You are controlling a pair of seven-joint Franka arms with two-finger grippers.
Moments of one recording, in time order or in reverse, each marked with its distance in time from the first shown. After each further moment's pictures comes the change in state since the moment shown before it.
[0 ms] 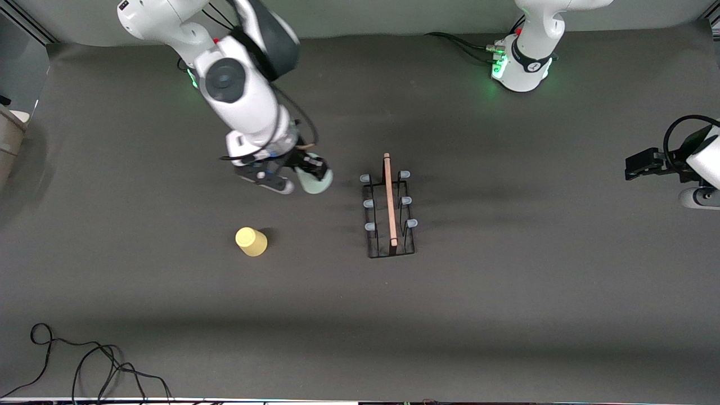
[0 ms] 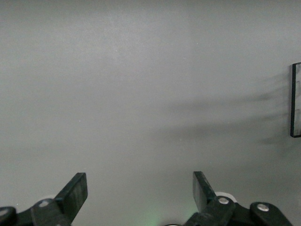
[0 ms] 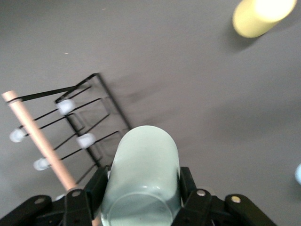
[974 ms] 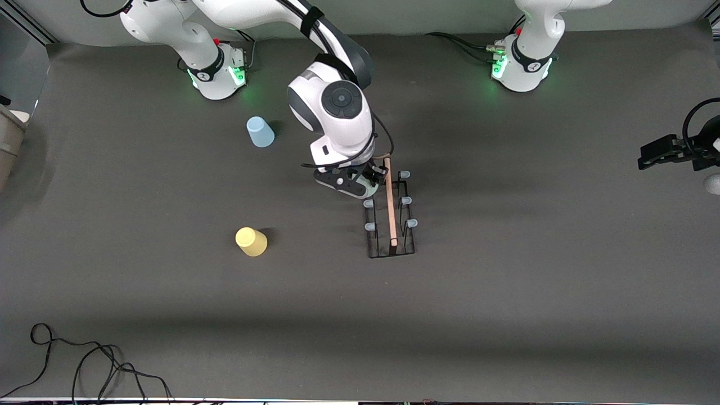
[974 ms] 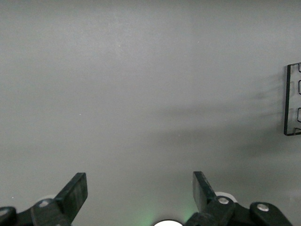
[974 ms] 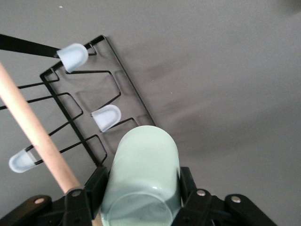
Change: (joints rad) left arm 0.041 -0.044 -0.012 -0.016 -0.019 -0.025 0.000; right arm 0.143 0.287 0.000 0.203 -0.082 0.000 0.152
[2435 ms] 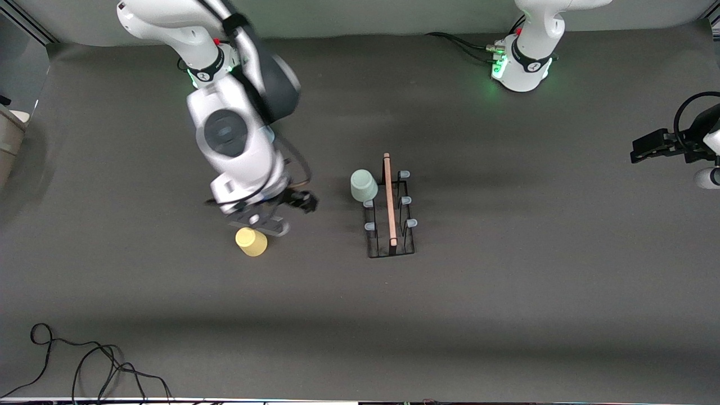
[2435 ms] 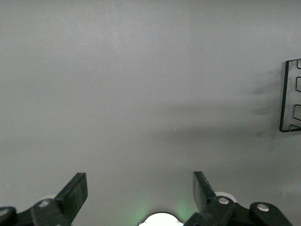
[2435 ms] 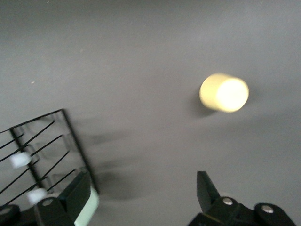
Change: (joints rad) left arm -0.003 -0.016 -0.013 -0.011 0.000 -0.030 -0.046; right arm -0.277 -0.130 -0.070 0.033 -0.007 -0.209 -0.527
